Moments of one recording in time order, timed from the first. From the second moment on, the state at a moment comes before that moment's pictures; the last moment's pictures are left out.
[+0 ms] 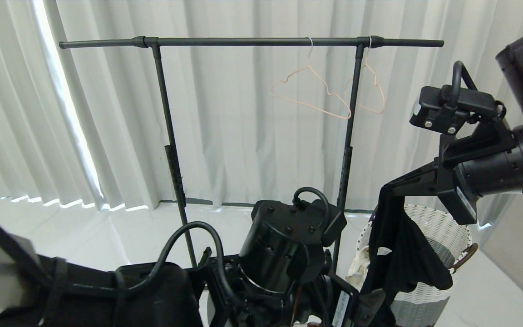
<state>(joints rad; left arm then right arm) -0.98 1.87 -0.93 -0.45 -0.04 -0.21 0.63 1.52 -1.46 0.63 0.22 -0.46</state>
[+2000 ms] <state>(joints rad) -0.95 1.38 -1.11 0.26 0.02 -0.25 0.68 1.54 -1.46 0.46 0.22 -0.46</state>
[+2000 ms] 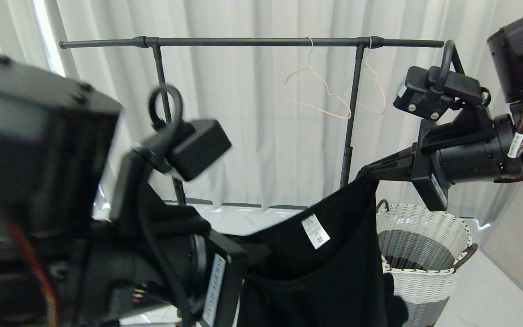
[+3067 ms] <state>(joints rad) -0.87 1.41 -1.41 0.35 0.09 0.27 0.63 1.45 -1.61 0.57 0.21 -0.46</state>
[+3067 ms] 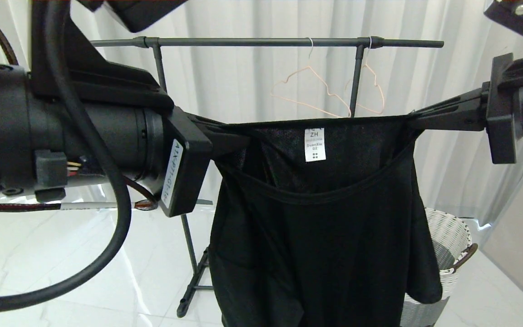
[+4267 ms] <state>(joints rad) -0.96 1.44 -1.51 0.66 0.01 0.09 0.63 1.34 -1.64 0.75 0.30 -0.46</state>
